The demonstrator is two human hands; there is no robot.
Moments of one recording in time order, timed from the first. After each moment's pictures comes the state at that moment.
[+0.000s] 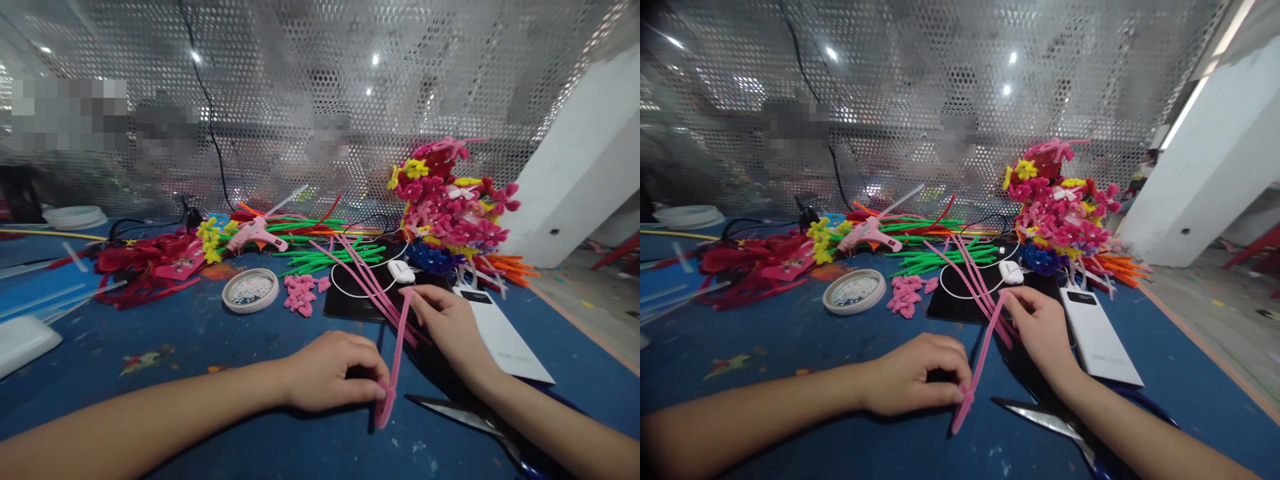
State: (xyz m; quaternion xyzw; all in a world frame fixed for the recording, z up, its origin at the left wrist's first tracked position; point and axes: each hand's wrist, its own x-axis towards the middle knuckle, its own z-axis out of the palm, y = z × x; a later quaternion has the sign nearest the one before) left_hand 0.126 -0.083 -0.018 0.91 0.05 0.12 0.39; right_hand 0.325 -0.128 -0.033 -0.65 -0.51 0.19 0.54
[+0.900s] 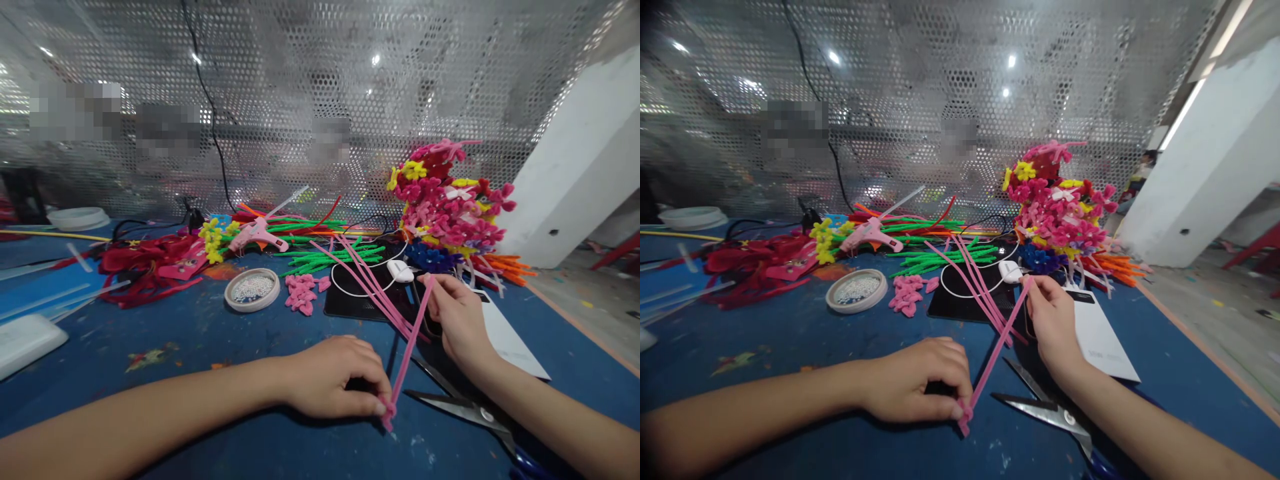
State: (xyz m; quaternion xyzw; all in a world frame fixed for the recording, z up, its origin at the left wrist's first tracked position) left_hand 0.127 -0.087 -0.014 0.93 -0.02 0.09 0.36; right_hand 0.336 -0.117 -0.041 -0.58 -0.37 0.25 0.68
